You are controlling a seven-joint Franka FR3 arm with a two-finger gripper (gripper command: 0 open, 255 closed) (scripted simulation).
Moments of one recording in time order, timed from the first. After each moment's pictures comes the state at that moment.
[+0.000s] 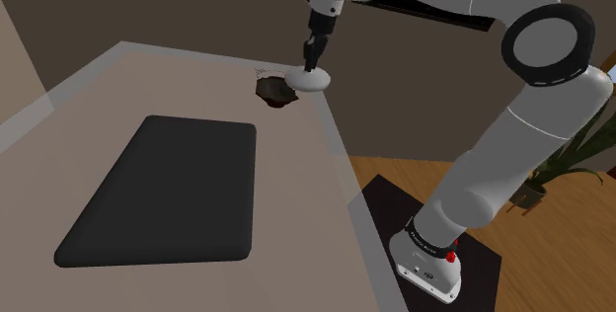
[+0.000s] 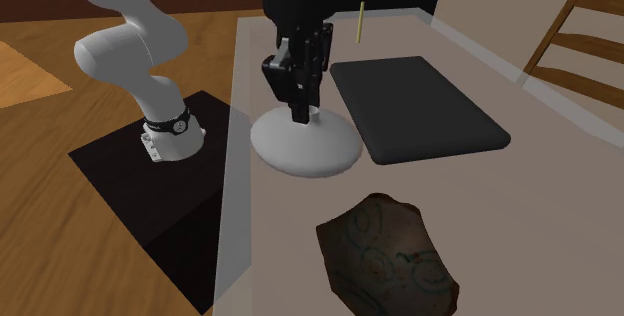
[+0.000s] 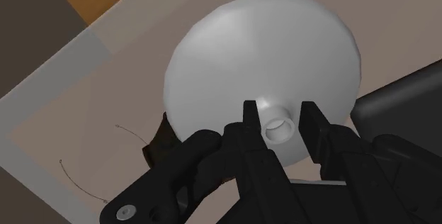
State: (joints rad) arm 0.03 -0.05 -0.06 -1.79 0.01 1.78 -0.31
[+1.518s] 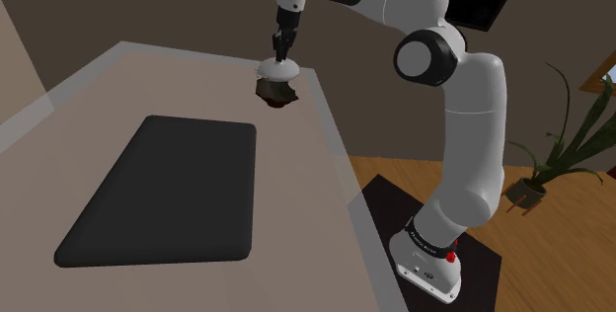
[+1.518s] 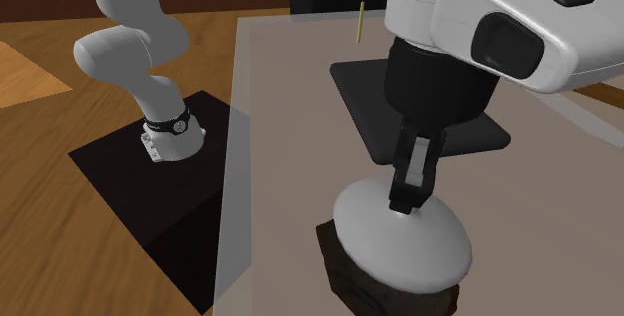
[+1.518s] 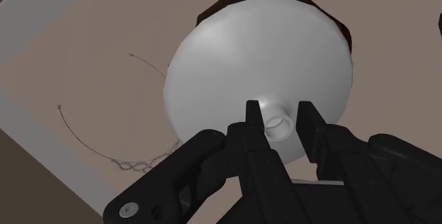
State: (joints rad) arm -0.01 0.52 -0.07 -1.09 0.05 1.64 -0.36
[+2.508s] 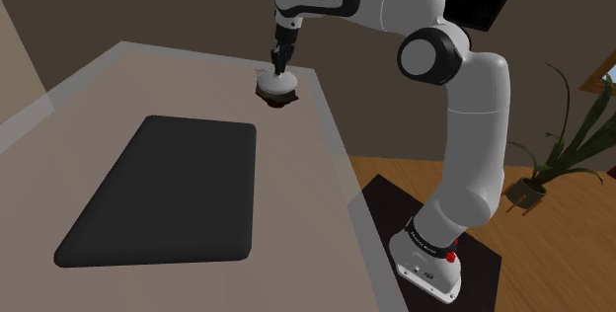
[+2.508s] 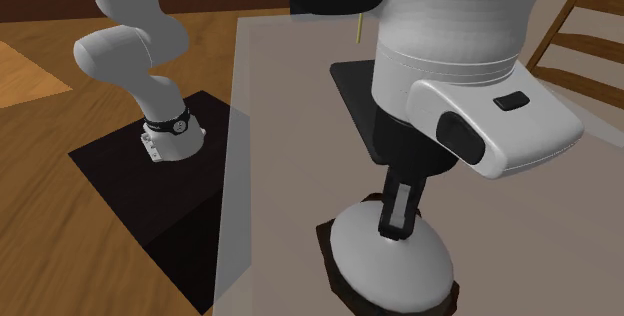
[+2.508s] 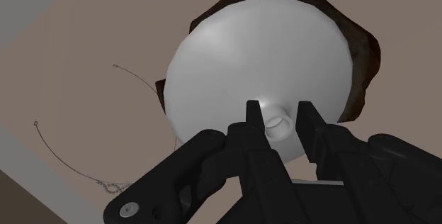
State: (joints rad) arm 0.00 0.49 -0.07 -1.26 0.04 1.79 -0.36
